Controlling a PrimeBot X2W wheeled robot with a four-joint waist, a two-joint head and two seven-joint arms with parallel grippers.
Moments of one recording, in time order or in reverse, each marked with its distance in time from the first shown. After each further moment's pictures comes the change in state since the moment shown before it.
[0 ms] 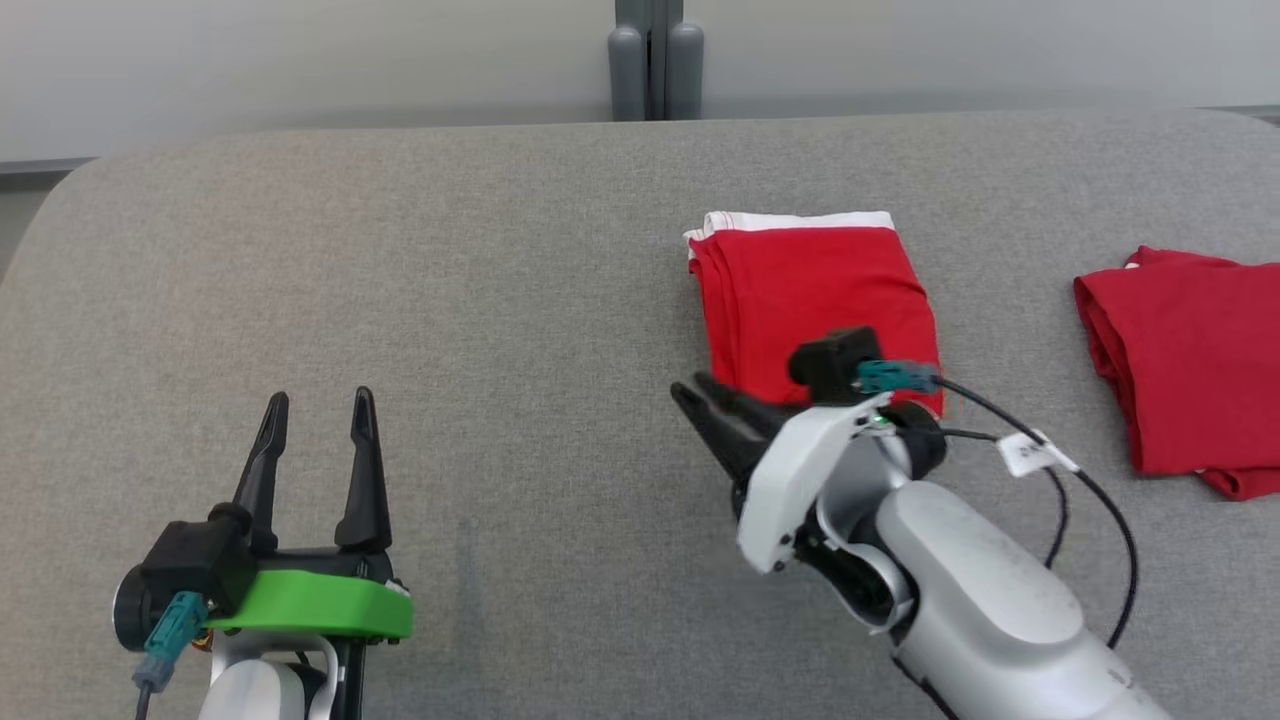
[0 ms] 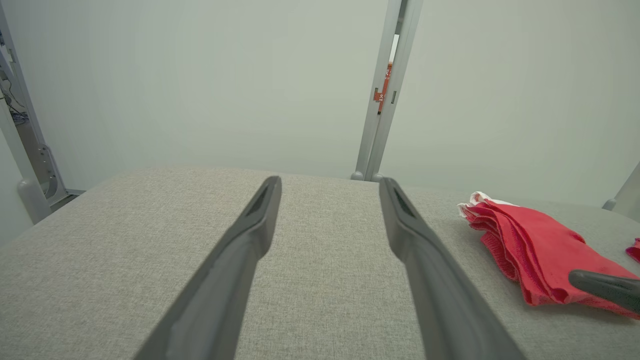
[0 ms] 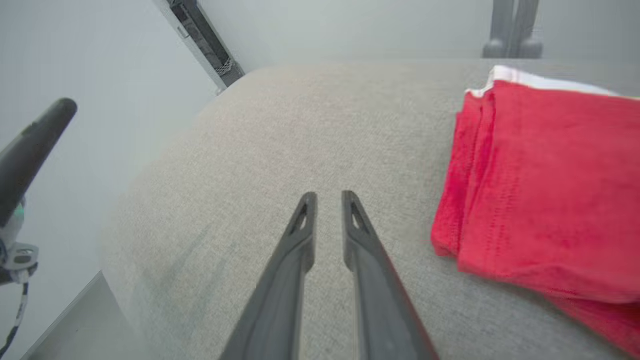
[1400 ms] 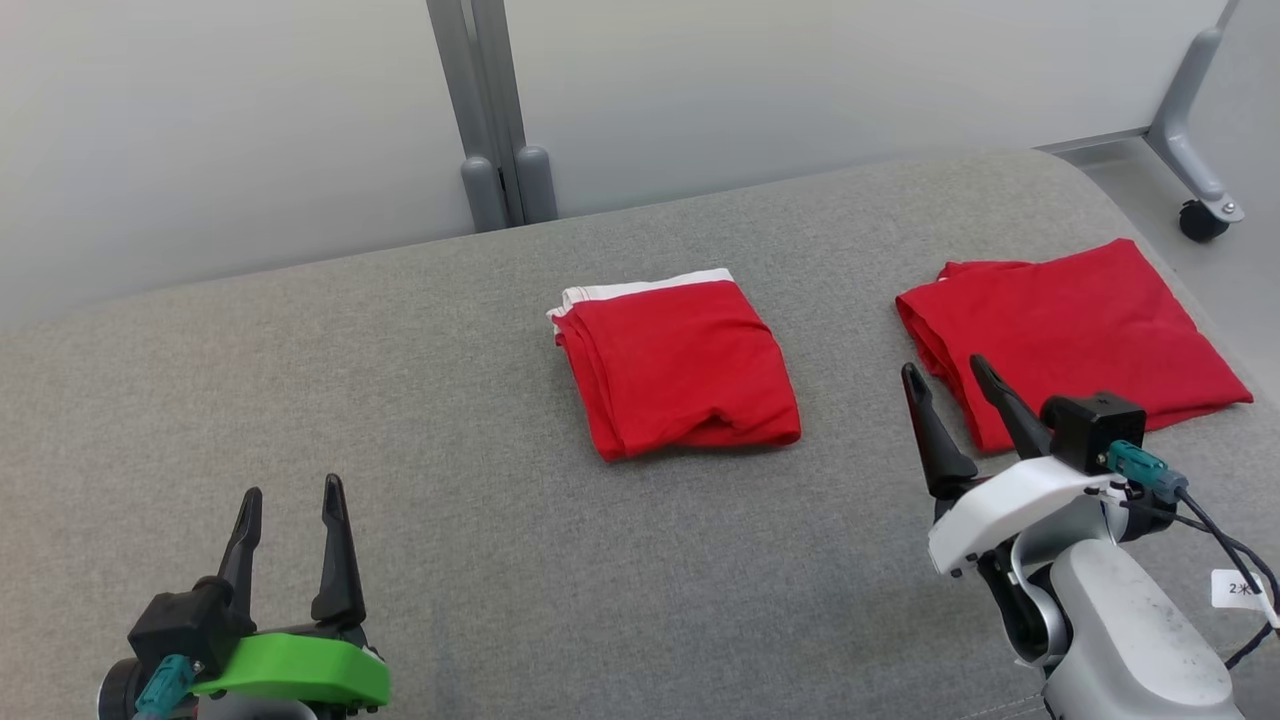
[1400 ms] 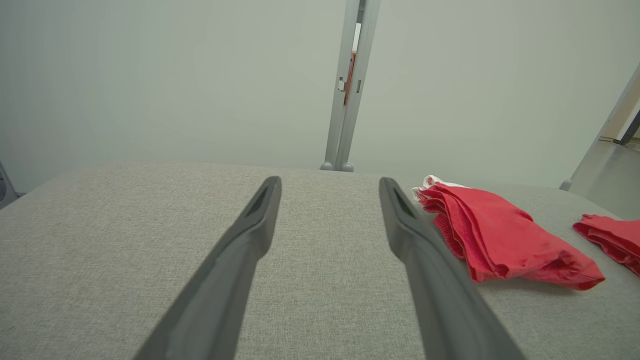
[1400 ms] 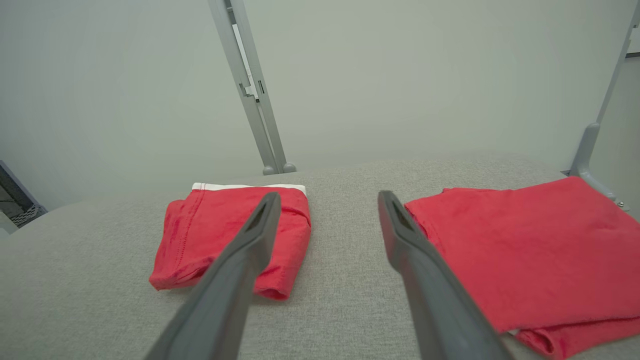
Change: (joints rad) left arm 0.092 -0.001 0.055 0.074 -0.010 0.033 0.000; right arm 0.203 -0.097 -0.381 0.029 -0.221 0.000 -0.357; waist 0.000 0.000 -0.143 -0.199
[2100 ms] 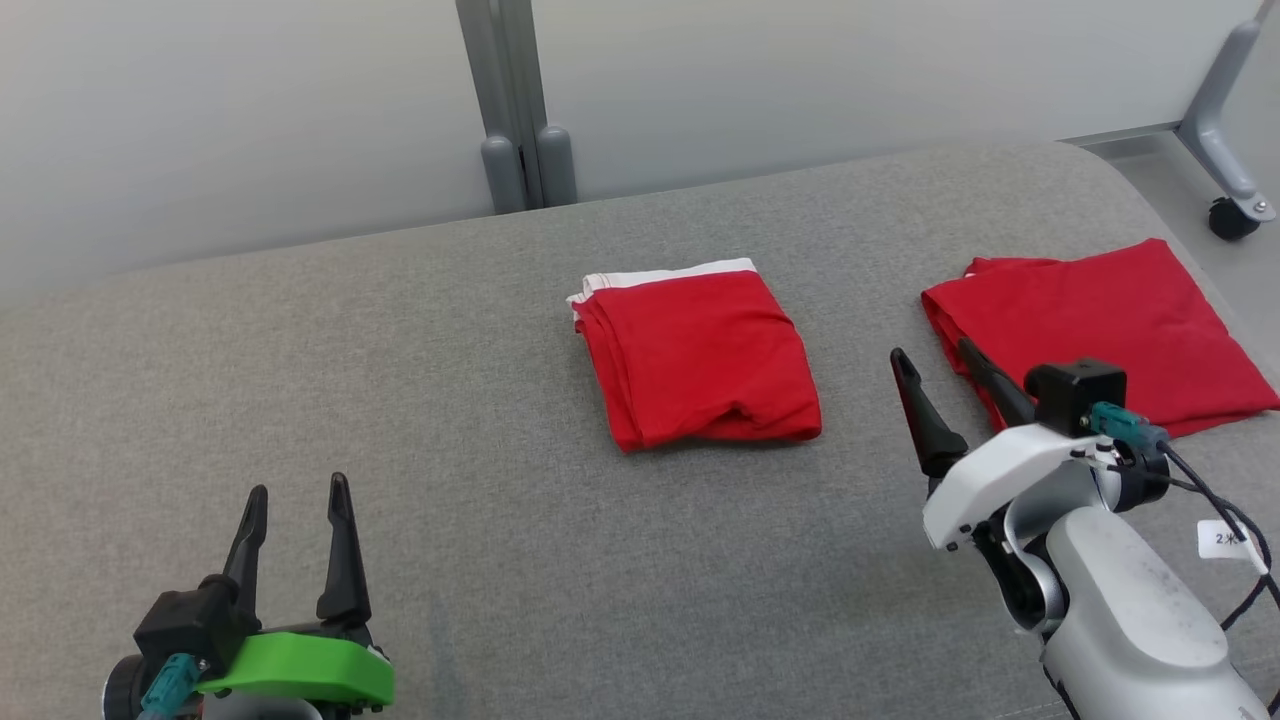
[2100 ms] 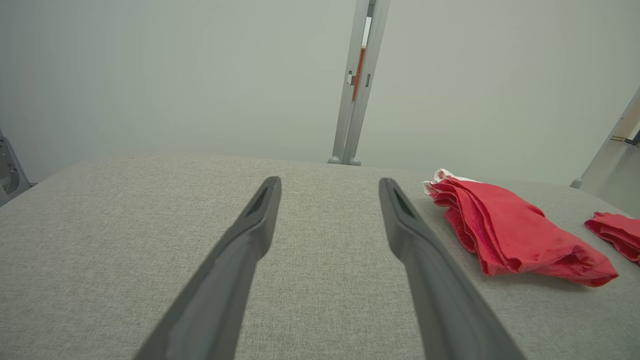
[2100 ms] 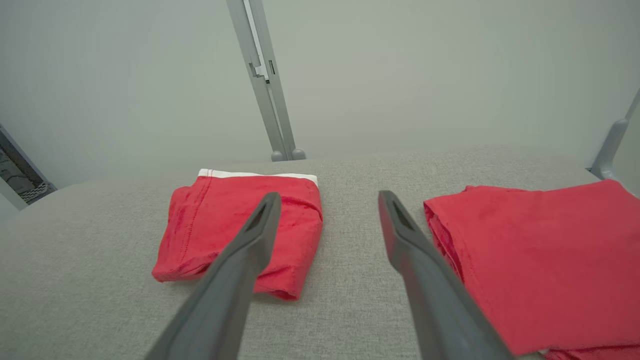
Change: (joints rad) left arm 0.001 0.000 -0.007 -0.005 0.000 0.002 0.000; right arm -0.064 -0.014 0.038 0.048 0.013 0.000 0.049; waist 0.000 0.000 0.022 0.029
